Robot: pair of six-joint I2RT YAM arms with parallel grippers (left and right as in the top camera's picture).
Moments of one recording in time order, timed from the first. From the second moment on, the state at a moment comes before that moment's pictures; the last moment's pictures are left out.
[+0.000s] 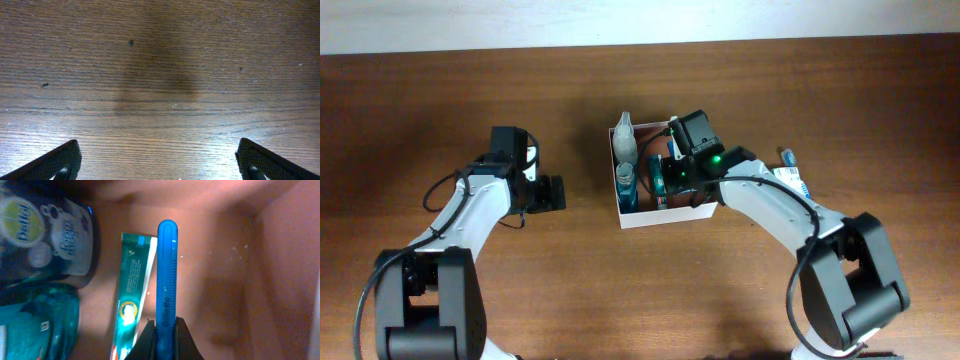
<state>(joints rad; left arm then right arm) -0.04 1.75 1.07 -0.63 0.02 -0.15 0.45 1.85 1.22 -0.44 0.00 0.24</state>
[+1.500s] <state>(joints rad) -0.04 1.75 1.07 -0.63 0.02 -0.15 -0.10 1.51 1.22 -0.90 0.09 0.15</state>
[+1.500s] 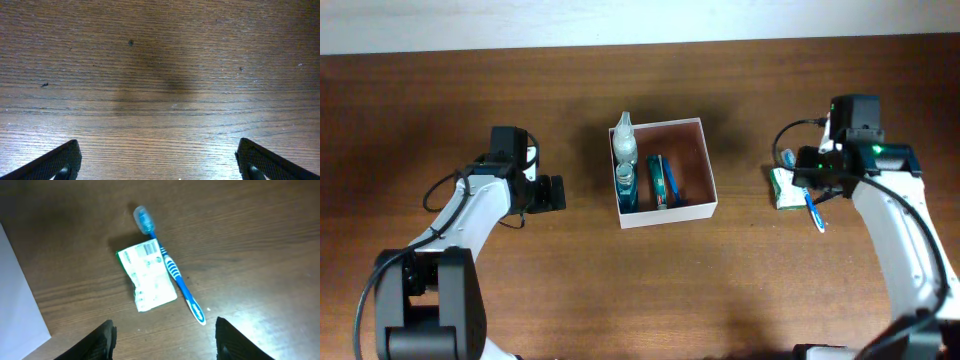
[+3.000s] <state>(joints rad) -0.04 1.75 1.07 -0.63 0.02 -0.15 -0.10 1.84 1.22 -0.84 -0.12 0.00</state>
